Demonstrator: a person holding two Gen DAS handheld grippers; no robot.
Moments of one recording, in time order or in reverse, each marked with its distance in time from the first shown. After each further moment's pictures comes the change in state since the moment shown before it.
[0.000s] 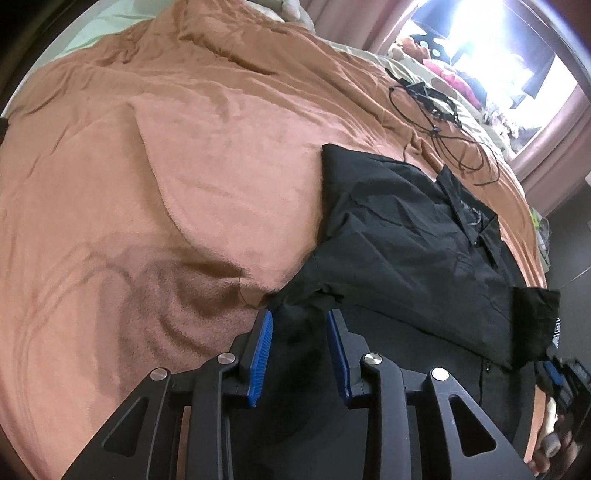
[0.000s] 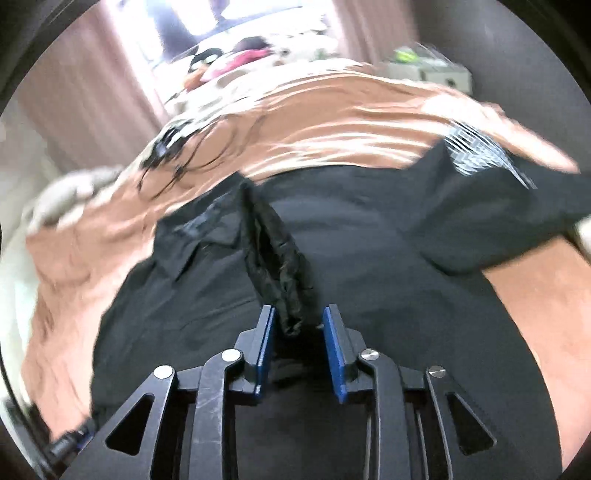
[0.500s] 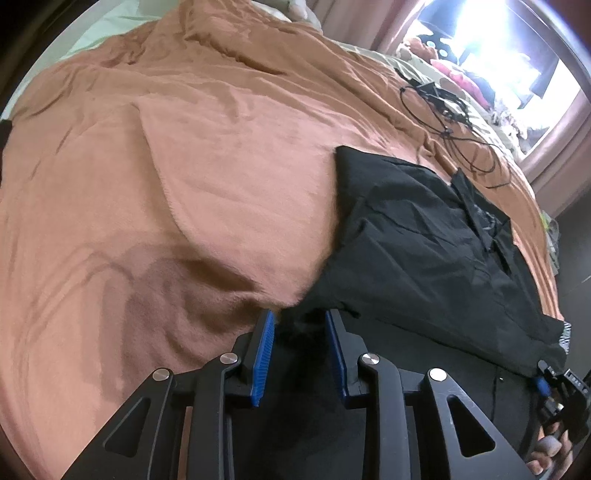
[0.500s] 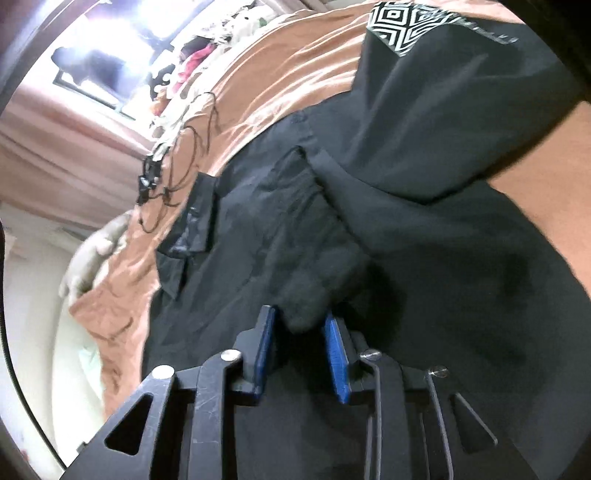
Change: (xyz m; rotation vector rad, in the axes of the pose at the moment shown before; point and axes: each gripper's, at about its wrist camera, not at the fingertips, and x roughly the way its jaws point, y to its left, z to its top) left arm 0.010 0.007 0.005 -0.003 -0.010 0.052; right arm 0.062 -0.046 -0.002 0.250 0.137 0.239
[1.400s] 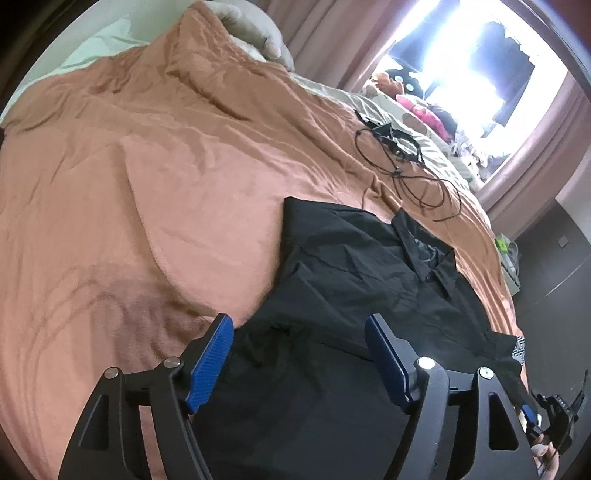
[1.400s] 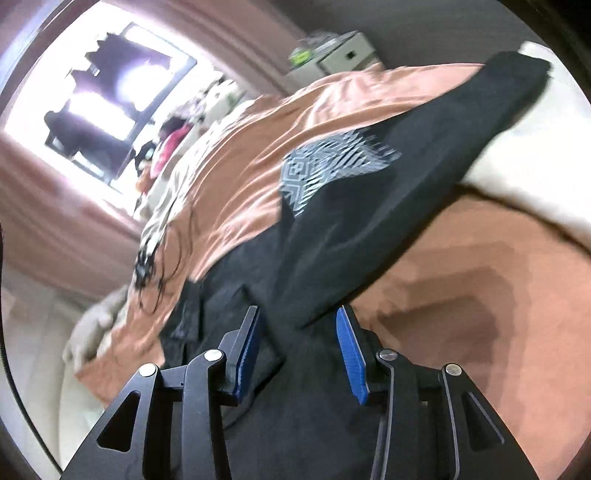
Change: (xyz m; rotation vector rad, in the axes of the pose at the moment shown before) left arm -0.059 -0.018 0.007 0.000 -0.128 -0.169; right arm -0.137 -0.068 0.038 0.164 -0.305 -0.097
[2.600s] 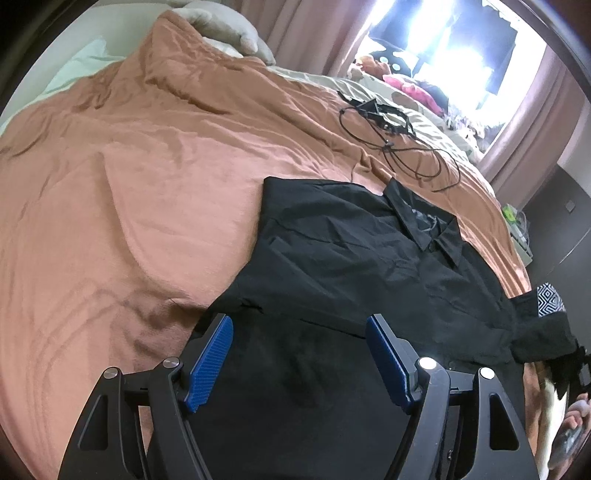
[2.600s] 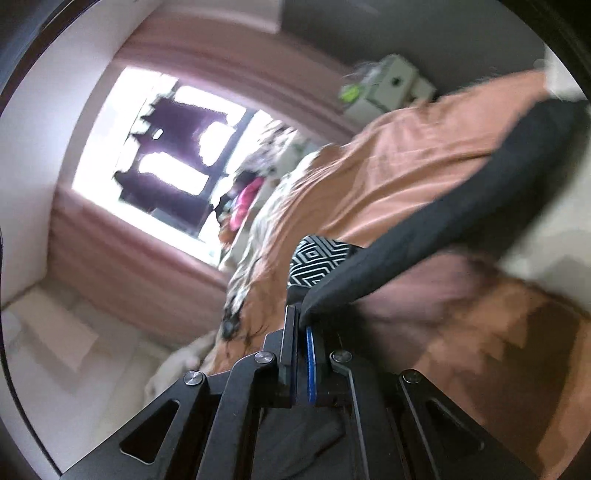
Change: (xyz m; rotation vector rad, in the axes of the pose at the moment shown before) left arm 0.020 -0.032 -0.024 0.098 0.020 0.047; right arm -0.004 0.021 0.035 -0.026 -0.109 0.420
